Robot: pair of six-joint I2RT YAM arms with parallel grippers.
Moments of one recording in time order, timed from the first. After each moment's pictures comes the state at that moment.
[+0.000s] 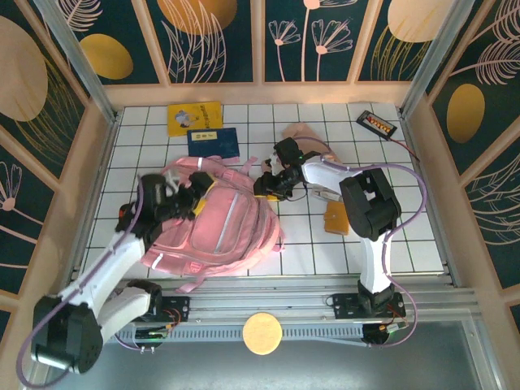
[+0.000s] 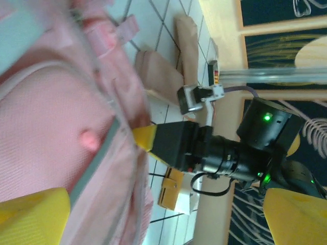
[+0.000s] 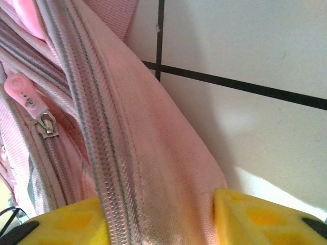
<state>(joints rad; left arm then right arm) -0.30 1.03 0.64 -0.12 0.45 -1.14 0.56 2.01 1.37 -0.51 -0.58 0.53</state>
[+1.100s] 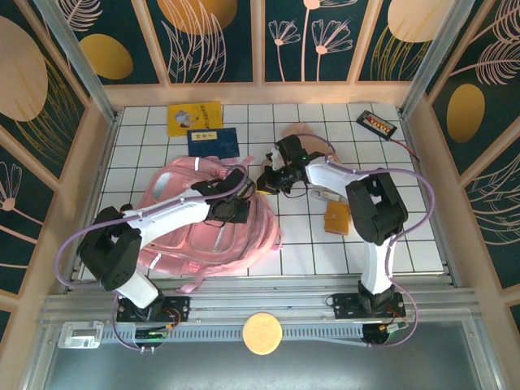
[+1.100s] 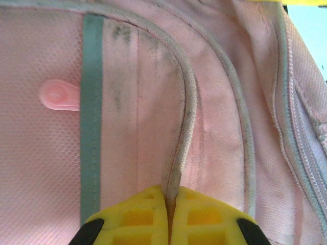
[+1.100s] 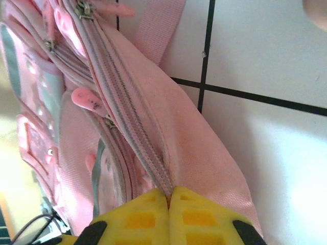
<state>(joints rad) -0.77 1.60 1.08 -0.67 -0.09 -0.57 0.55 1.93 1.31 -0.38 -0.61 0.63</state>
